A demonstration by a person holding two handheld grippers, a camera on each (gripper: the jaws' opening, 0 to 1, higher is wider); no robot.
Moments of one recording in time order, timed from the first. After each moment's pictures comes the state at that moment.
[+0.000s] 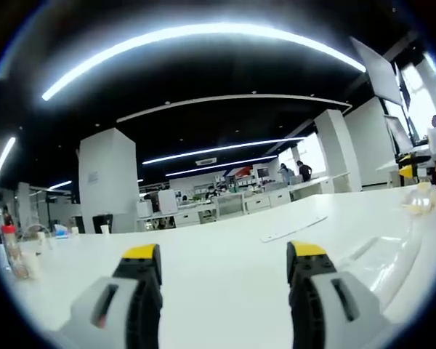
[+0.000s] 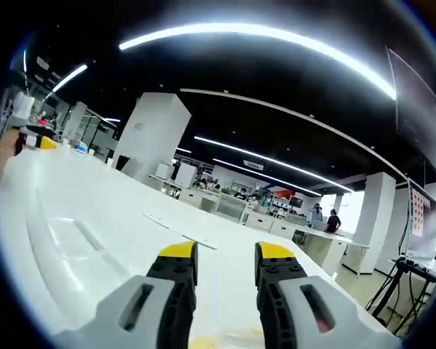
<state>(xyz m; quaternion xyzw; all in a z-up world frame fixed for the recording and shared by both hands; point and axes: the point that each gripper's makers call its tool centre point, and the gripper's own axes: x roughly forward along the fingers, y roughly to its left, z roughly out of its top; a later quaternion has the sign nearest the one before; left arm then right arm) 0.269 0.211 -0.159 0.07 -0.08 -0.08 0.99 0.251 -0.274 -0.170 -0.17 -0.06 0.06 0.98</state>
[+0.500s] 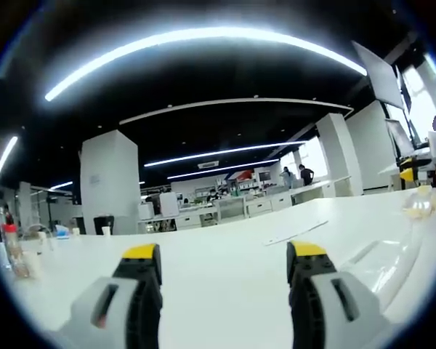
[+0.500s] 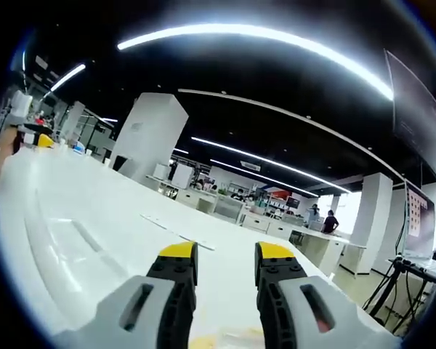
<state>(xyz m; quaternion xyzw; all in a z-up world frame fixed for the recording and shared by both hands) 0.265 0.212 -0.155 0.06 -0.09 -0.08 0.99 0.248 -0.277 -0.168 -0.17 -0.06 0.05 0.98</state>
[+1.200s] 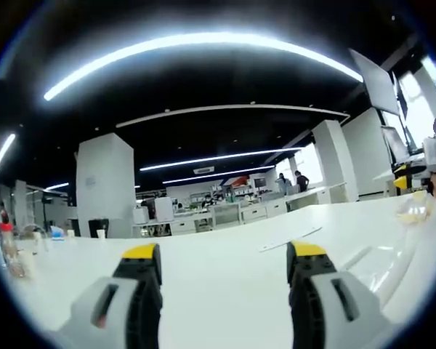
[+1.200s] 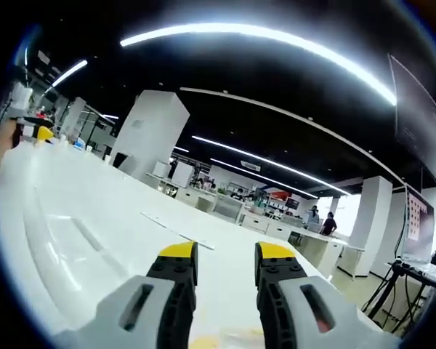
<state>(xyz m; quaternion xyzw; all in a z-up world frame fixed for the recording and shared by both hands) 0.257 0.206 -0.148 0.06 -0.11 -0.10 0.99 0.249 -0.268 -0.171 -0.18 -0.06 0.05 0.98</state>
